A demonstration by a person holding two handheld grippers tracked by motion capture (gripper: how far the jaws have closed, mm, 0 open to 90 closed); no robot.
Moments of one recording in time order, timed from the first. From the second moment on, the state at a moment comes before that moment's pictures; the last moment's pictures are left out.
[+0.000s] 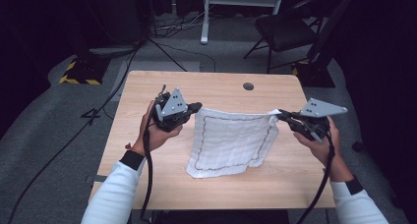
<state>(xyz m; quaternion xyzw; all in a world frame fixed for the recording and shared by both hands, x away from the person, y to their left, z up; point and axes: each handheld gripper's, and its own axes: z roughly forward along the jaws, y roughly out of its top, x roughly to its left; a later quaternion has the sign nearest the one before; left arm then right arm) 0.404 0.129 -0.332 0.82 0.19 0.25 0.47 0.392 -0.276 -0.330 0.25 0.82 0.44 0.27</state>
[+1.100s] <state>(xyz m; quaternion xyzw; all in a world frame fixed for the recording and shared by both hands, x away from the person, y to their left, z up) 0.448 0.088 -0.465 0.90 0.25 0.16 0.32 0.458 -0.259 -0.438 0.31 0.86 0.35 0.20</state>
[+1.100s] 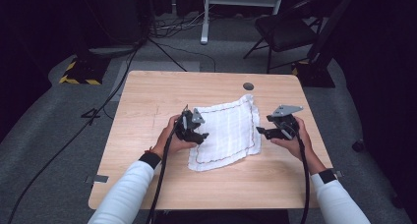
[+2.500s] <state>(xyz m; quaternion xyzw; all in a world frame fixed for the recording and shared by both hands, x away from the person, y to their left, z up) 0.409 0.107 -0.491 0.91 0.26 0.10 0.31 0.384 -0.299 -0.481 0.30 0.90 0.27 0.17</state>
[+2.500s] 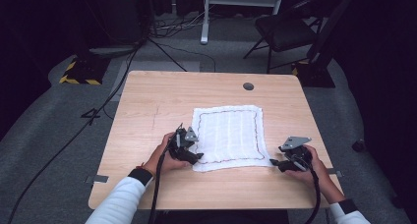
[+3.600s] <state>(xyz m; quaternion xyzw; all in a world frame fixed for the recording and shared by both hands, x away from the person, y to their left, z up) 0.430 0.124 -0.464 0.87 0.28 0.18 0.35 0.354 -0.268 -0.466 0.24 0.88 0.36 0.19</state>
